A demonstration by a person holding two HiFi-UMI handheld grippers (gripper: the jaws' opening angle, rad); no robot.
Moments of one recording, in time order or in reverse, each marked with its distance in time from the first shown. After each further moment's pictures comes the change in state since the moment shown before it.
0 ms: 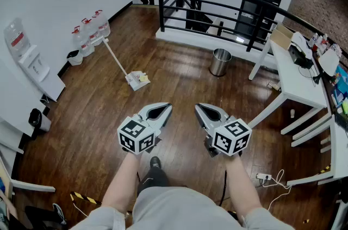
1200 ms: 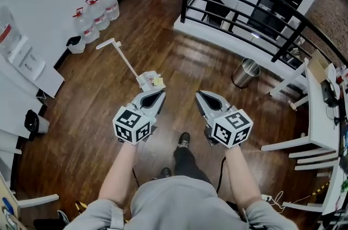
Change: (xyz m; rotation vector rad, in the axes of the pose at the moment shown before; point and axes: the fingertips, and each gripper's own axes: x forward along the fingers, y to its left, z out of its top) left arm 0.082 0.454 0.018 -0.057 0.014 0.170; right arm 0.431 -0.127 0.050 -0.036 0.067 0.045
